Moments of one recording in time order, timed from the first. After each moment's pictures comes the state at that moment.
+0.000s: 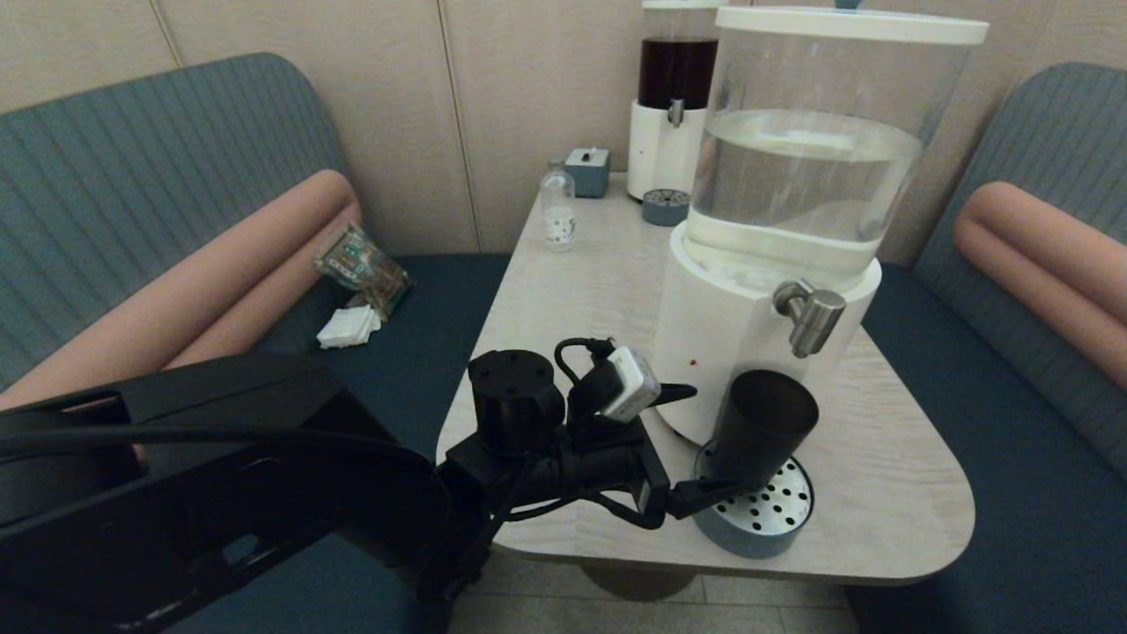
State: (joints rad) left arm -0.70 2.19 -0.95 -1.26 -0.61 0.17; right arm -0.01 0.00 0.00 -0.03 -0.01 -0.06
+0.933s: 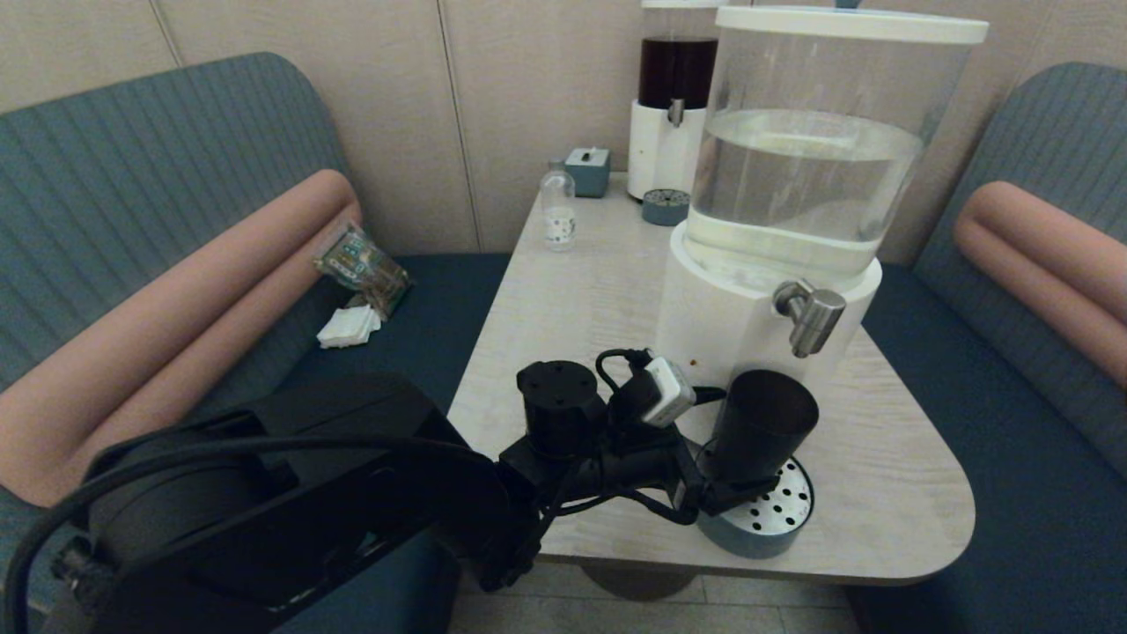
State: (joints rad) left arm -0.74 2.35 -1.13 -1.28 -0.61 0.16; right arm -0.01 0.00 0.00 -0.03 -0.01 -0.06
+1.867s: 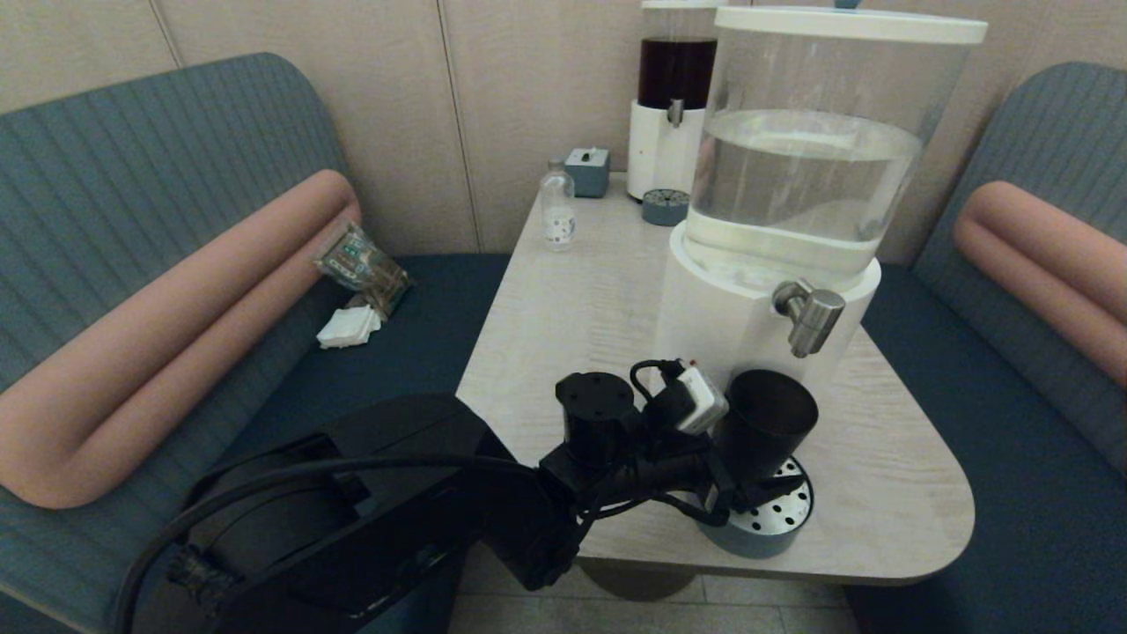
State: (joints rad) left arm -0.77 2.45 -1.28 -1.26 -0.57 0.15; right arm -0.01 0.00 0.00 -0.03 -0.01 -0.06
